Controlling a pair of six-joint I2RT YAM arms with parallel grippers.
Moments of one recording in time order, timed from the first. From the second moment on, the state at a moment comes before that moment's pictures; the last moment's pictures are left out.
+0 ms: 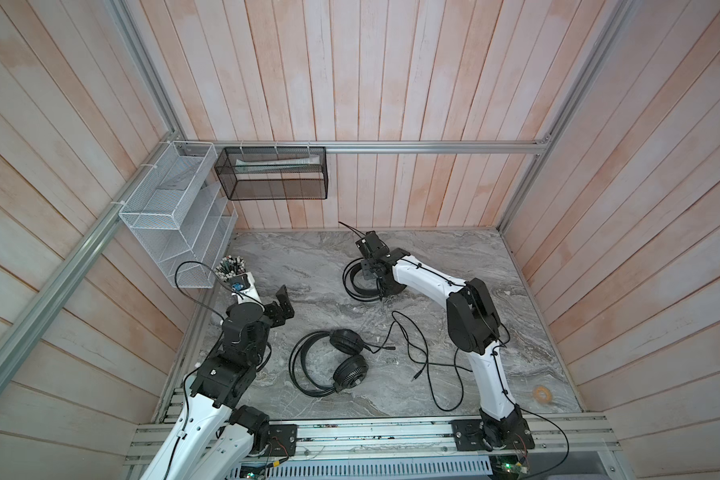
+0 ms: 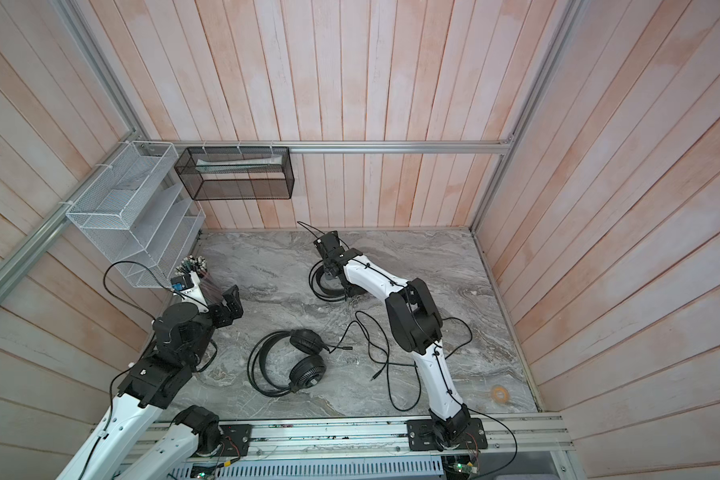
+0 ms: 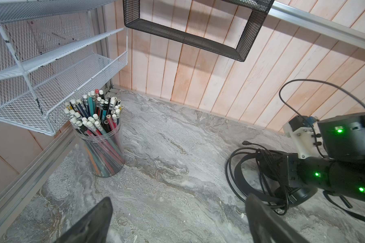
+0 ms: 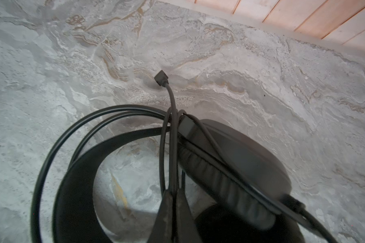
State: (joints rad) left arm -0.37 0.65 0.70 -0.38 -0.40 -0.36; right arm 0.68 2.23 1.87 -0.61 0.39 0.32
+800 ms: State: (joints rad) left arm -0.37 0.71 0.72 -0.42 -0.37 -0.40; right arm 0.65 1.89 1.78 -0.63 0.31 0.32
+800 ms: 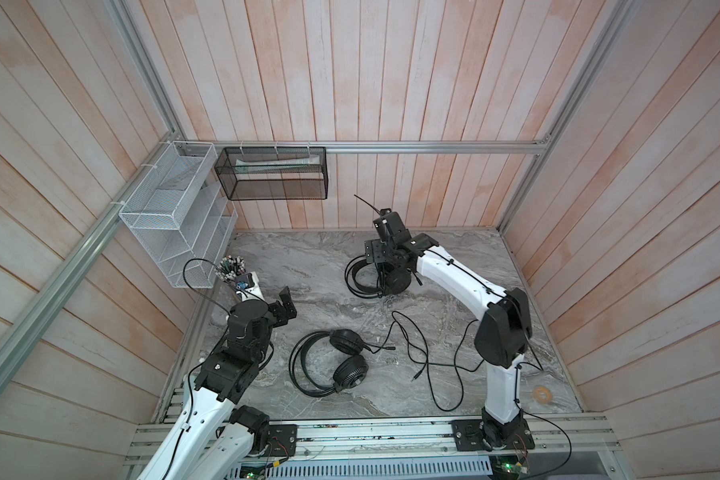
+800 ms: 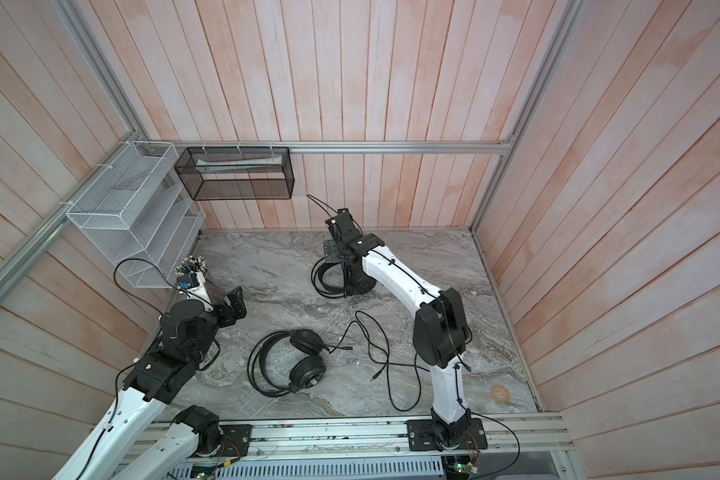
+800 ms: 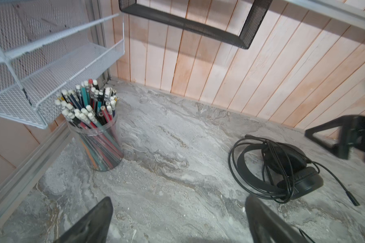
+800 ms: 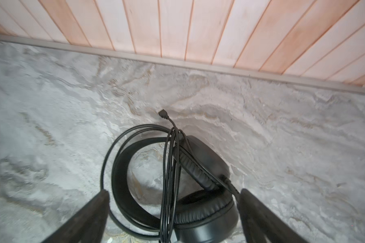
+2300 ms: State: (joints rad) left arm -0.44 1.10 0.51 -0.83 0.09 -1.02; right arm 0.69 1.07 0.54 -0.02 0.21 0.43
